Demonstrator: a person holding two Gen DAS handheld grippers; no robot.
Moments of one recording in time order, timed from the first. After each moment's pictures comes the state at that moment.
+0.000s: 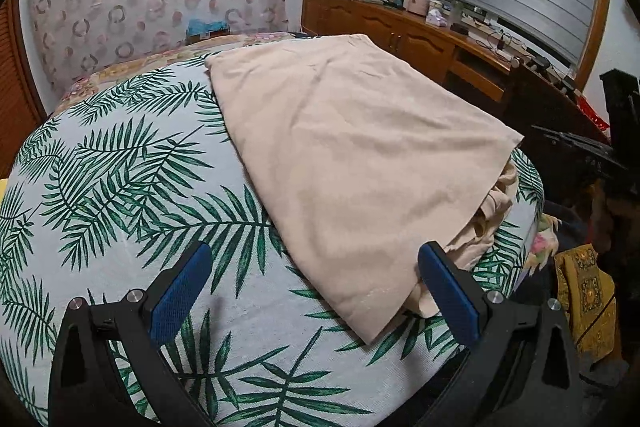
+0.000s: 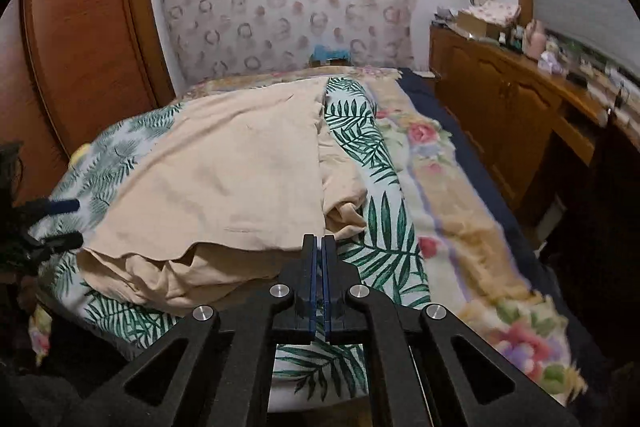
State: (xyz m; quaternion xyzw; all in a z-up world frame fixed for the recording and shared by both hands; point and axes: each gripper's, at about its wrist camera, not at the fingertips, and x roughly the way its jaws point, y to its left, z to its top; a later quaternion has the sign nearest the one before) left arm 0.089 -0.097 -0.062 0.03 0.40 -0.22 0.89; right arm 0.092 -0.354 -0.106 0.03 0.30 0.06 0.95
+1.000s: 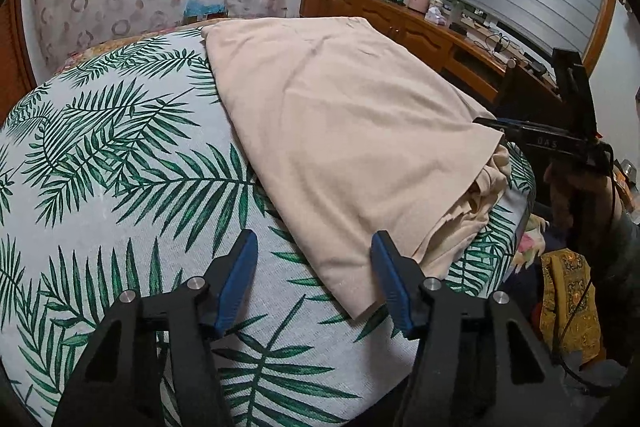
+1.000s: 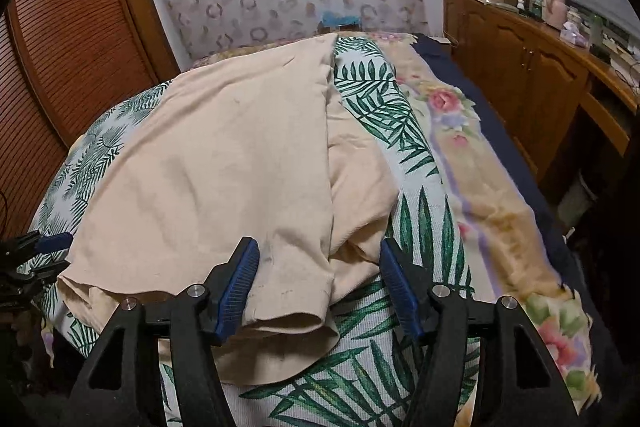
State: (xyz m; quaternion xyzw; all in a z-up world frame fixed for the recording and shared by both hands) left arm 0.077 -0.098 -0.079 0.00 0.42 -0.23 0.88; right arm 0.163 -0.354 -0.131 0.04 0.36 0.07 0.93
